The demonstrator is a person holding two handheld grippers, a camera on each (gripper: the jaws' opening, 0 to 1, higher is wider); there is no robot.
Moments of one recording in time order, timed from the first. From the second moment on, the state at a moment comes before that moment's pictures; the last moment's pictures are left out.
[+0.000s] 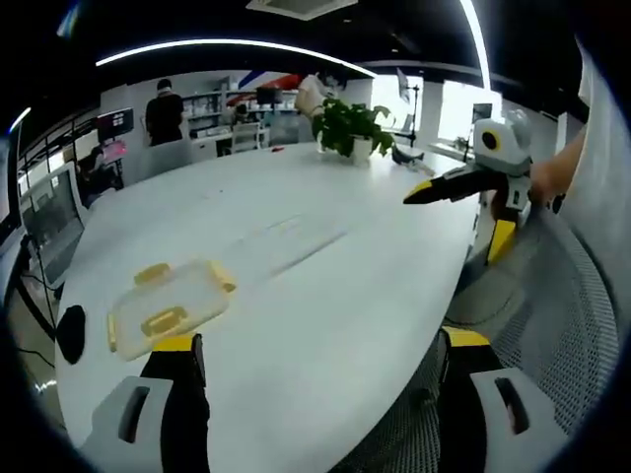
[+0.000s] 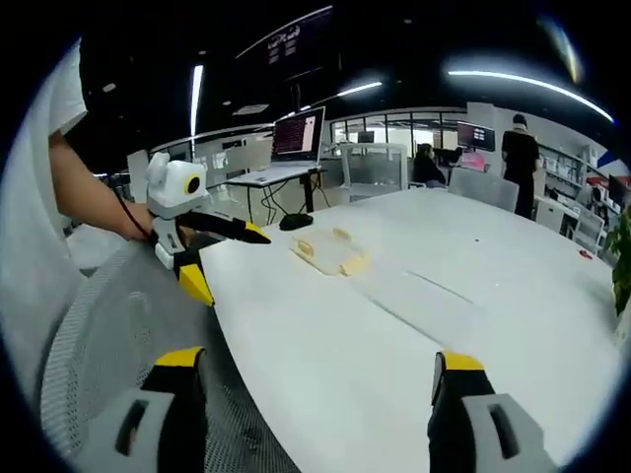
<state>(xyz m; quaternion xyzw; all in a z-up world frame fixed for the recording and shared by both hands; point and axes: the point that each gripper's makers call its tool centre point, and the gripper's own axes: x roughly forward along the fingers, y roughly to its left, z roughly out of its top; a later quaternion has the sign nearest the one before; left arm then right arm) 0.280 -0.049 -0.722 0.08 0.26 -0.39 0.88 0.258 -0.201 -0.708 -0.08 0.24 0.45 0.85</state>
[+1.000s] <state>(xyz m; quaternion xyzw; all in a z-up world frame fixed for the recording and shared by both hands) 0.278 -0.052 -0.721 0.09 0.26 -0.40 0.87 0.258 -0.203 -0.712 -0.08 0.25 0.45 0.85</state>
